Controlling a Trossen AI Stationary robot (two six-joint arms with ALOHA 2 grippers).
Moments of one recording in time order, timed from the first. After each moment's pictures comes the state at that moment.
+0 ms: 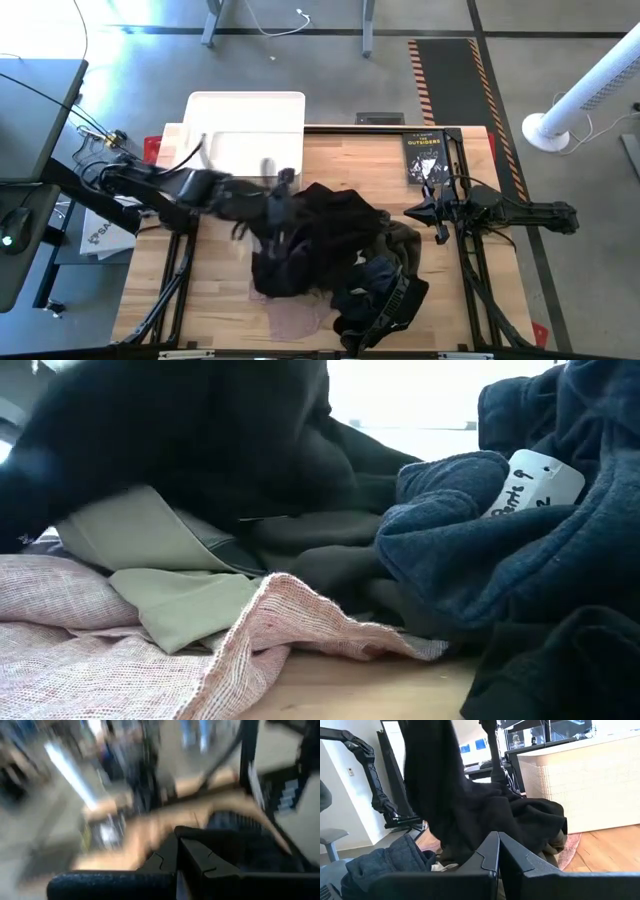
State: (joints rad) left arm -0.29 1.46 1.60 -0.61 -0.30 0.10; right arm -0.02 0.01 0.01 0.02 -0.11 0.20
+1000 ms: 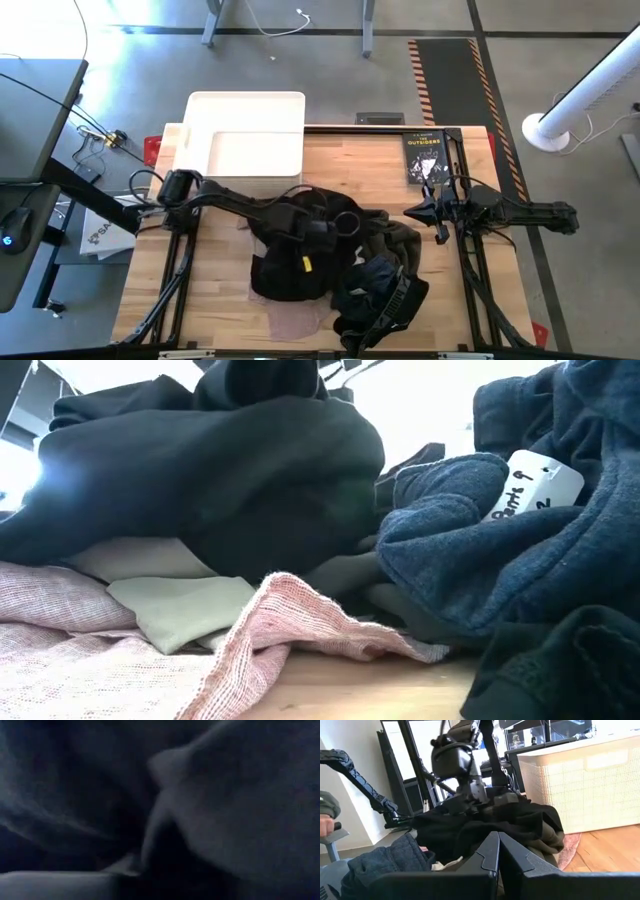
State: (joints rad) left arm -0.19 1.95 1.40 -0.66 -0.17 0.21; right arm -0.02 0.01 0.01 0.02 -0.11 0.20
